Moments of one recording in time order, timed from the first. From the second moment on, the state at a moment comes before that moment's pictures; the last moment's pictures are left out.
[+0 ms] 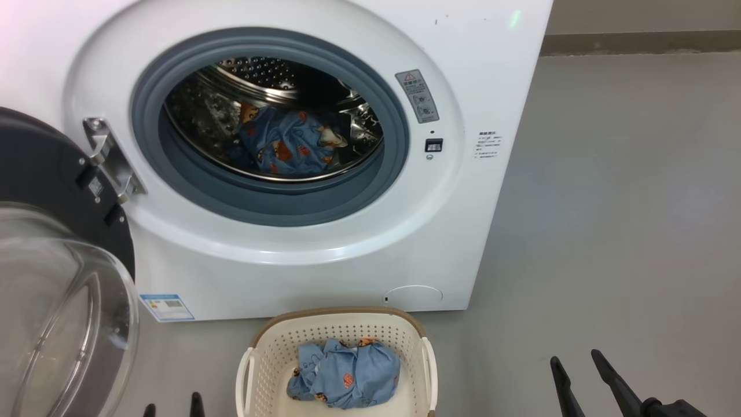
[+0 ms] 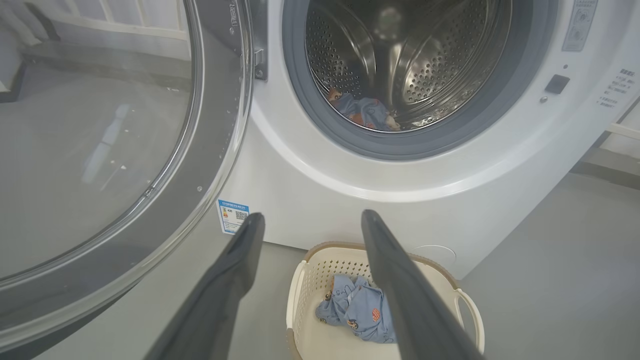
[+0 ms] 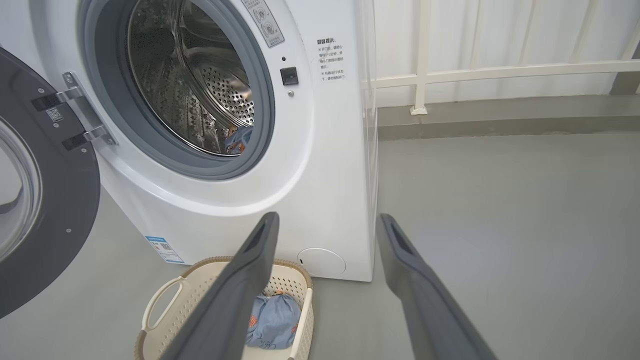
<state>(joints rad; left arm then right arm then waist) 0.23 0.04 -0.08 0.07 -0.32 0.15 -0.26 0.19 -0.09 0.03 0.05 0.23 0.13 -0.25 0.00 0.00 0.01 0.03</state>
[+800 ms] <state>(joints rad) 0.27 0.04 -0.08 0.01 -0.31 0.12 -0.26 0.19 -0.09 0.06 0.07 0.22 0.13 -0.25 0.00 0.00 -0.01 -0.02</state>
